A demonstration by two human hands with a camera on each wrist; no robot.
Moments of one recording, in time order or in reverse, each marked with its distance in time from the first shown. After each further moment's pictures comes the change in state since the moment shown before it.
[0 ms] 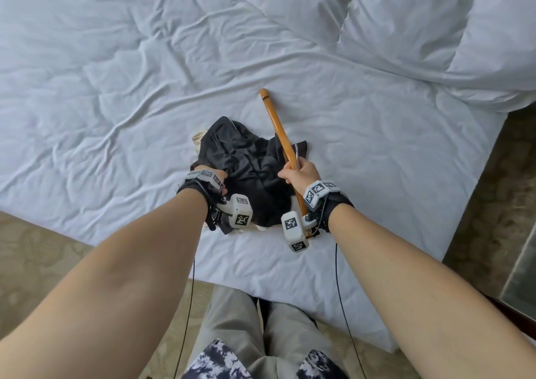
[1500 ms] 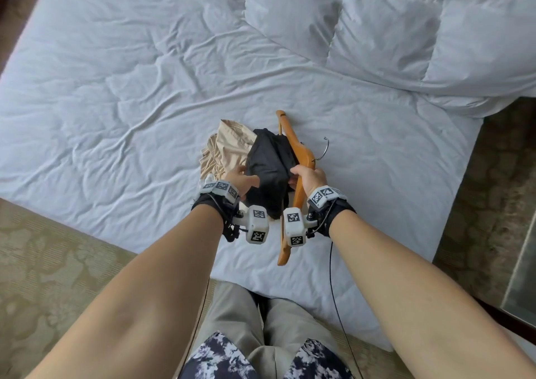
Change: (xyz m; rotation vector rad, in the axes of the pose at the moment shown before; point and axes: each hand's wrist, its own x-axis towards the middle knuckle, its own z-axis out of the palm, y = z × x) left_hand -0.116 -0.016 0.019 0.177 -0.174 0.269; right_hand -0.058 0.008 -0.019 0.418 0.101 0.125
